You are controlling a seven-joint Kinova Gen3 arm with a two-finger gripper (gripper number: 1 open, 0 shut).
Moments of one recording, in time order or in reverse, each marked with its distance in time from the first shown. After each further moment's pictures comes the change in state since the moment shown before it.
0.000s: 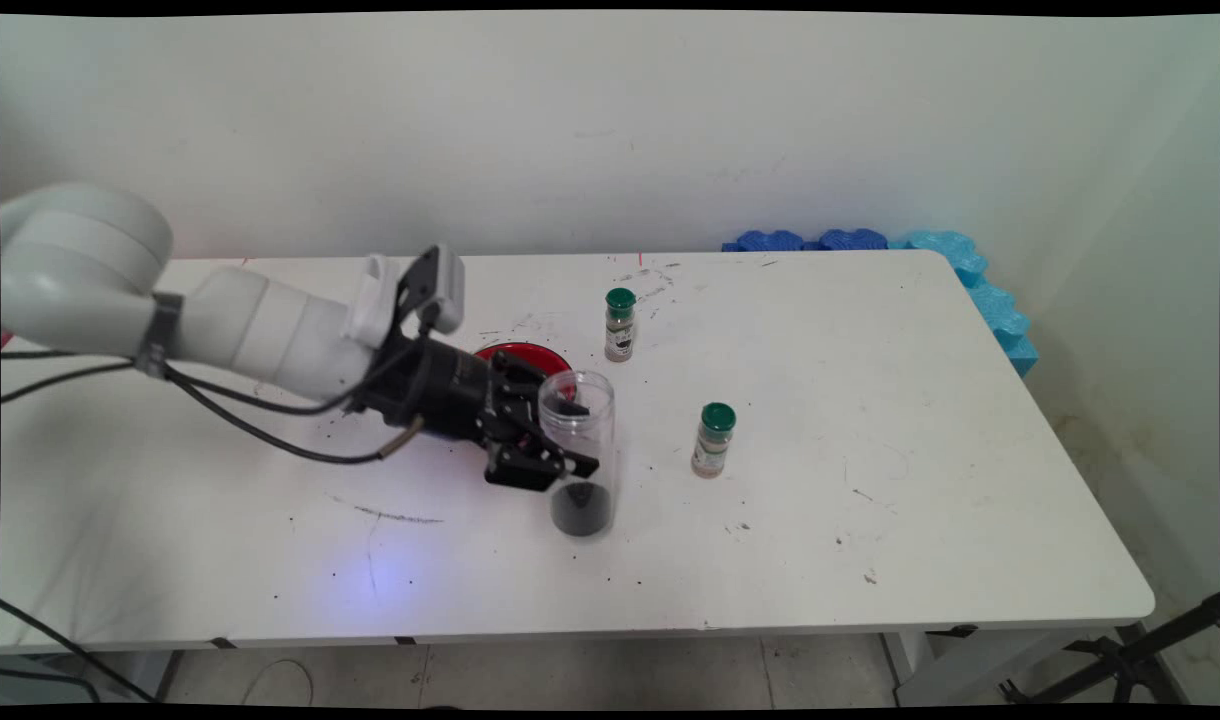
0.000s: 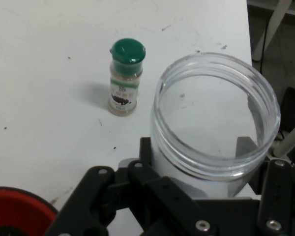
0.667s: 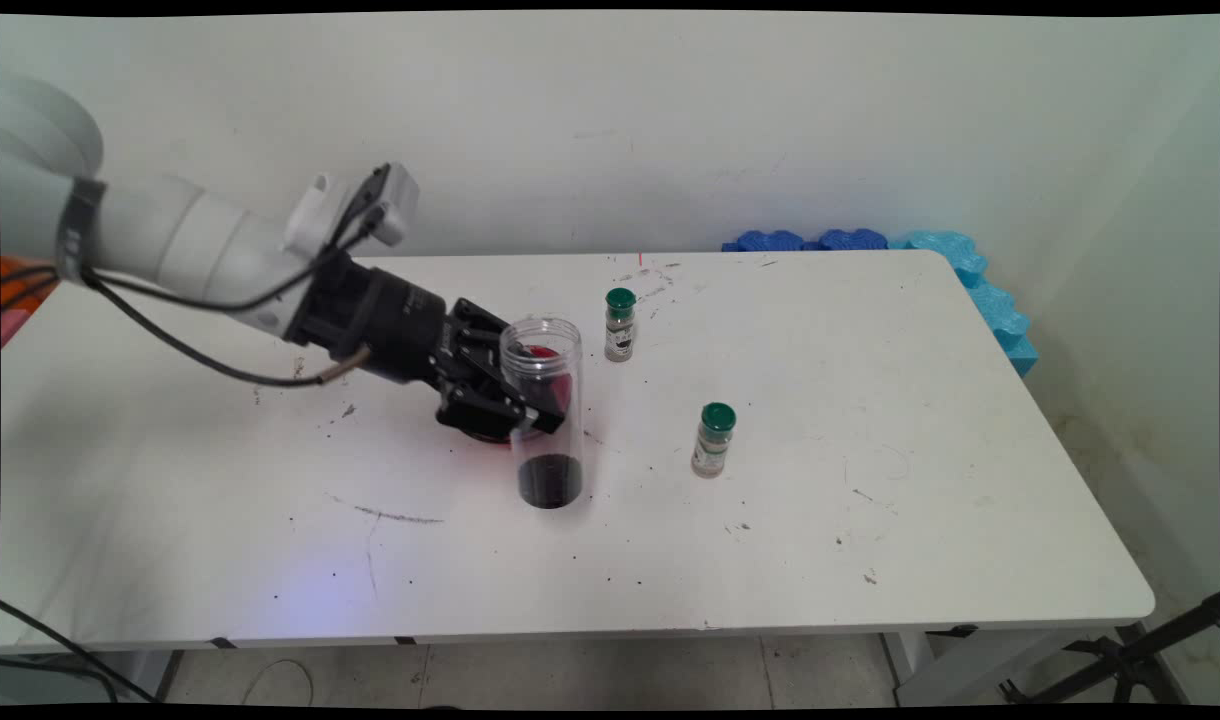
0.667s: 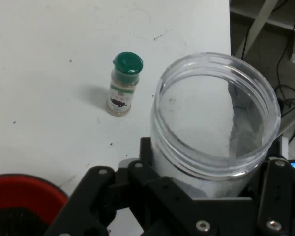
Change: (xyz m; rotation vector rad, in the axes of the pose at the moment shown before) arm 0.034 -0.019 -0.053 -0.047 -0.023 -0.072
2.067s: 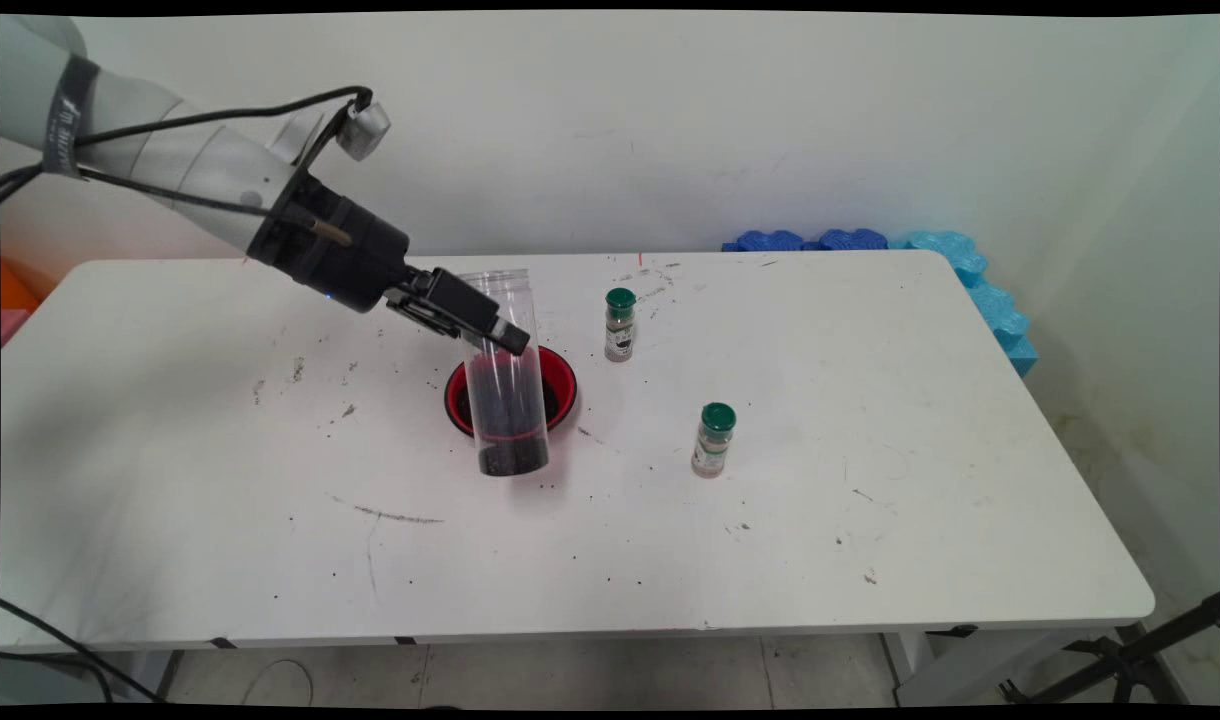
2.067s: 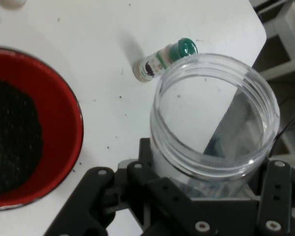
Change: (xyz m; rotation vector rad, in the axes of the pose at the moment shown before) arm 0.018 -0.060 -0.037 0.000 -0.075 -0.717
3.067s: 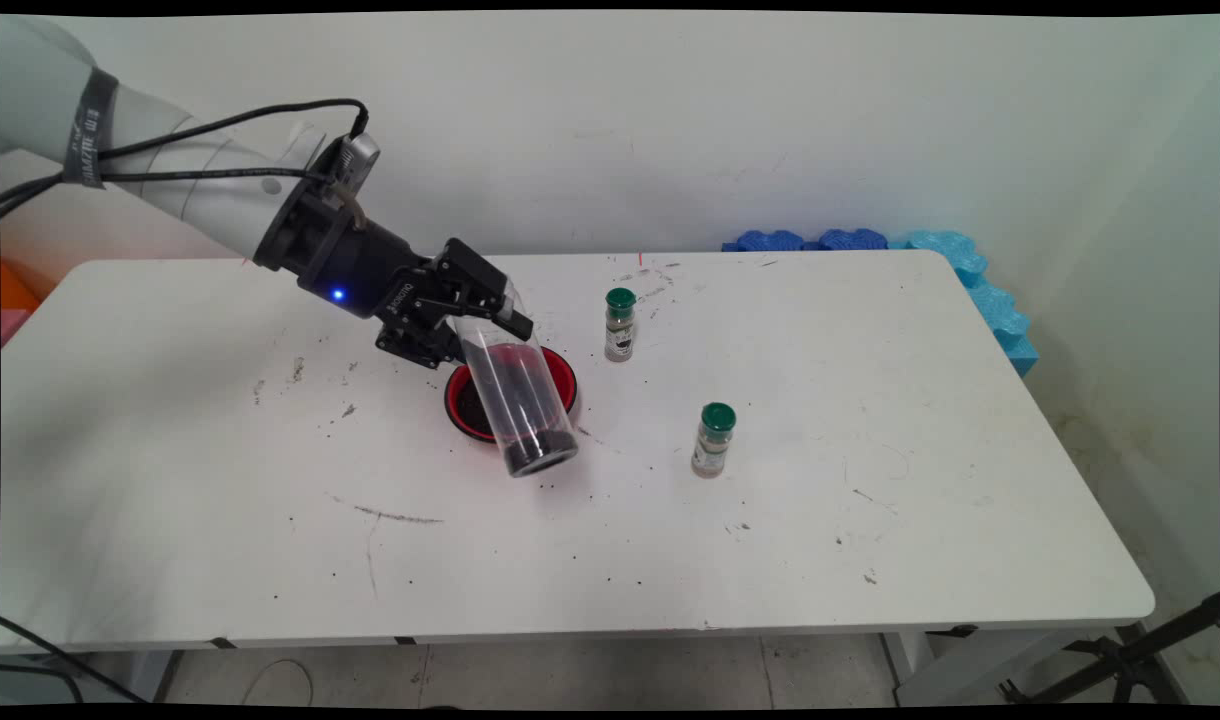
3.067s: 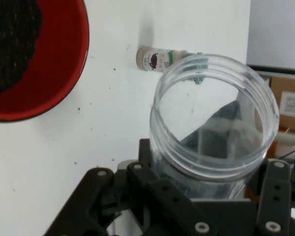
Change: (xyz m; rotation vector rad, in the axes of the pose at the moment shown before) arm -0.001 -0.019 0.005 -0.044 -0.012 -0.574
